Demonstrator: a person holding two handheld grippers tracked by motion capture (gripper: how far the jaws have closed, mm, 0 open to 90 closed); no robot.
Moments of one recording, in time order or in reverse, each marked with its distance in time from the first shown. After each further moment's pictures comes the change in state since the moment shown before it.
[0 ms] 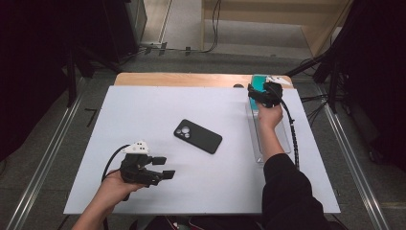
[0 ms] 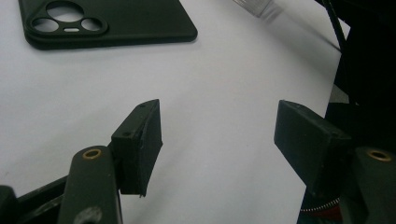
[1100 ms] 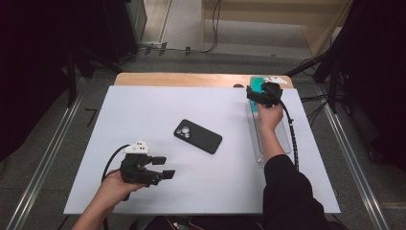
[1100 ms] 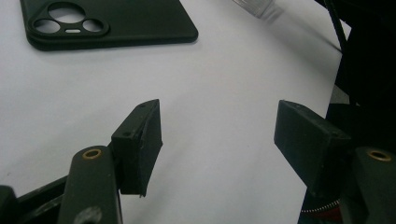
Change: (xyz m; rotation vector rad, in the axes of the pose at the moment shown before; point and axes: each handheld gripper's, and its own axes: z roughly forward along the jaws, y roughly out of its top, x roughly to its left) left arm 0.000 0.000 0.000 -0.003 0.003 0.003; right arm 0.006 0.001 -0.003 0.034 -0.025 -0.059
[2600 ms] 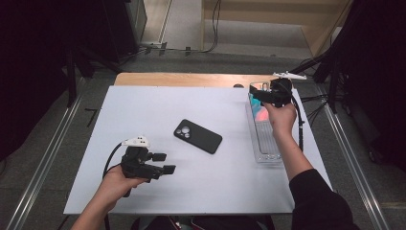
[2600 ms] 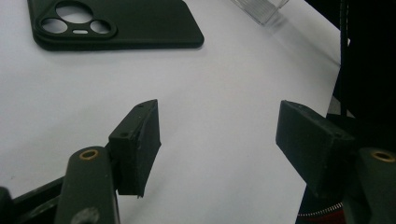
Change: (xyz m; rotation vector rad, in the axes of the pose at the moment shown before) left arm 0.008 0.012 0.001 0.016 -0.012 -0.067; right arm 0.003 0.033 -0.076 0.067 0.178 0.023
